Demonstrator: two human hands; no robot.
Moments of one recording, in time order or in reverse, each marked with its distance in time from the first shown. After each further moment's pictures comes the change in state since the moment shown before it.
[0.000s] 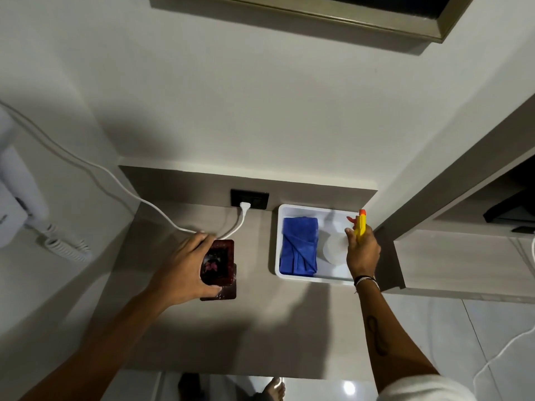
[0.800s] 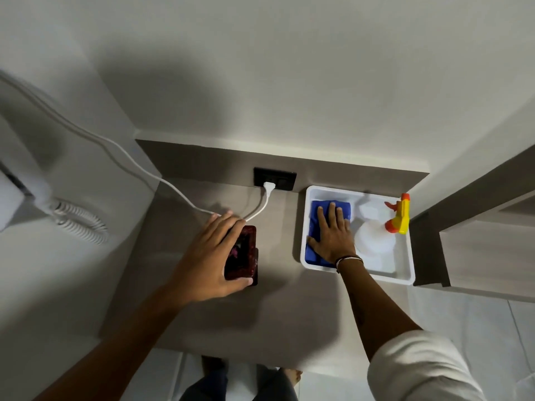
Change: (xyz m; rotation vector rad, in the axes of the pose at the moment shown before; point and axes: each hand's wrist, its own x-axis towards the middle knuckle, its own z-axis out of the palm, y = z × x) left_hand 0.011 -0.015 0.030 0.090 0.133 0.264; right_hand 0.001 0.016 0.125 -0.926 -0.649 -0.405
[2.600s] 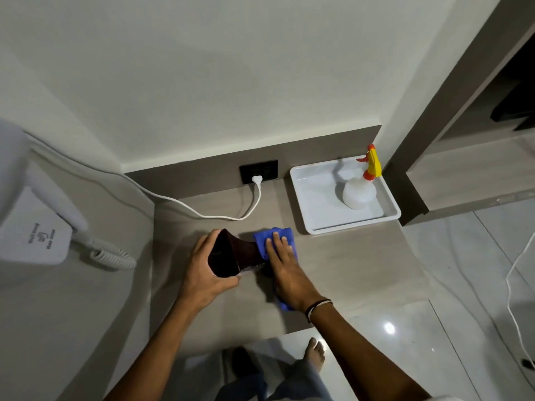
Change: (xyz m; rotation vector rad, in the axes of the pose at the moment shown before) left_hand -0.060 -0.063 0.004 -0.558 0.079 -0.166; right_hand -0.168 -0.180 0.042 0.486 0.198 -0.174
